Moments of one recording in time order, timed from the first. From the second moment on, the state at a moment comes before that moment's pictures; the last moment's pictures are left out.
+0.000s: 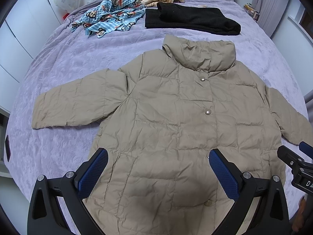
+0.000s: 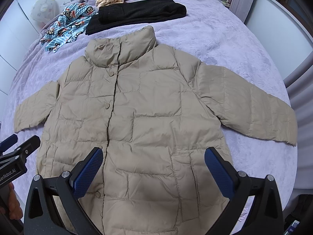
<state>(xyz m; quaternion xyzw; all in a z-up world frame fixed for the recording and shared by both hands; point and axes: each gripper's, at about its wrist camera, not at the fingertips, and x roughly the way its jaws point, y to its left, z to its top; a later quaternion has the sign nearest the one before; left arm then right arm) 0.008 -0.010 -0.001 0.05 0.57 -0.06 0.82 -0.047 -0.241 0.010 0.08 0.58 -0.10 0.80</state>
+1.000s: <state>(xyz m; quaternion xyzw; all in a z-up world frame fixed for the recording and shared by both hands) 0.010 -0.012 -0.004 0.06 0.57 -0.05 0.82 -0.047 -0.243 0.005 0.08 0.58 -0.10 0.80</state>
